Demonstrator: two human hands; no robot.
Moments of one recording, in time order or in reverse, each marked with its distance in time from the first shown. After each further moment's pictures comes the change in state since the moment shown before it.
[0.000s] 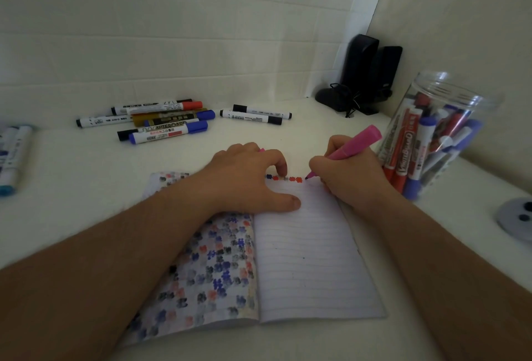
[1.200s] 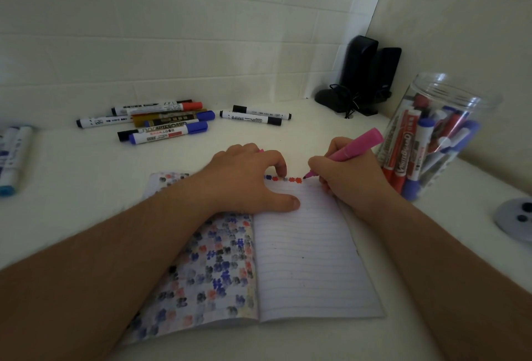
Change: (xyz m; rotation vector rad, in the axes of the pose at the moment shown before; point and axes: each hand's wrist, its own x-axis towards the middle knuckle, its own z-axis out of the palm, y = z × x) left_hand -0.003 0.001 -0.001 -0.008 -0.011 -0.002; right_hand -0.001 0.006 0.000 0.110 -0.014 0.025
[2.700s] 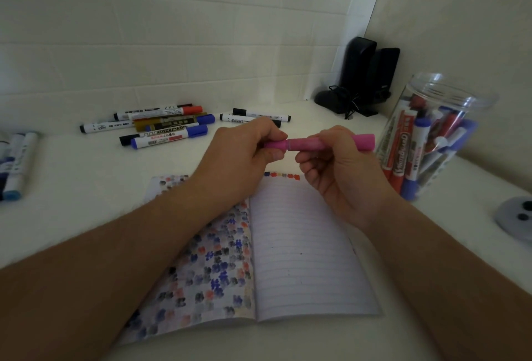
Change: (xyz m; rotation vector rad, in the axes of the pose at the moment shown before) left_hand -0.005 0.006 -0.005 -0.407 0.592 0.162; right_hand -0.025 -0.045 0.009 0.782 -0.131 0.165
